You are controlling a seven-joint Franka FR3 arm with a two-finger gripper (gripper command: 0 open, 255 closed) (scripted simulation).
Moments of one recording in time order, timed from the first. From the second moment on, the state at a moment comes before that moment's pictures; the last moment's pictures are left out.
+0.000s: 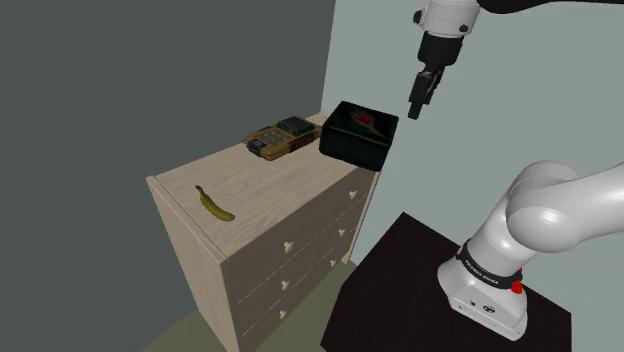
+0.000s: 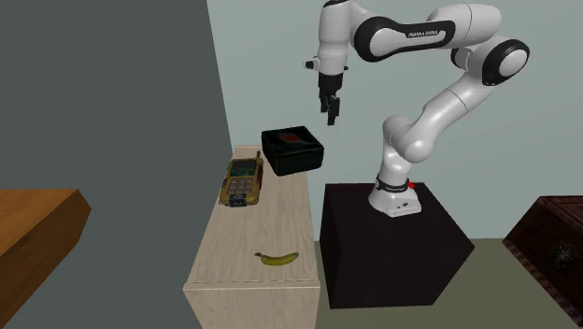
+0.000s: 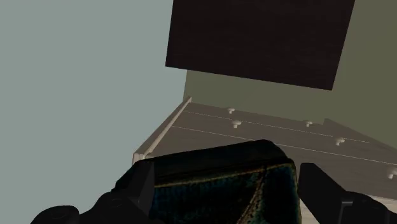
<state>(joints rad) -0.01 -0.79 0.05 -2.41 -0.06 1.59 -0.09</state>
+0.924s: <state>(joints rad) 0.06 -0.52 0.28 -2.29 0.06 1.72 0.17</state>
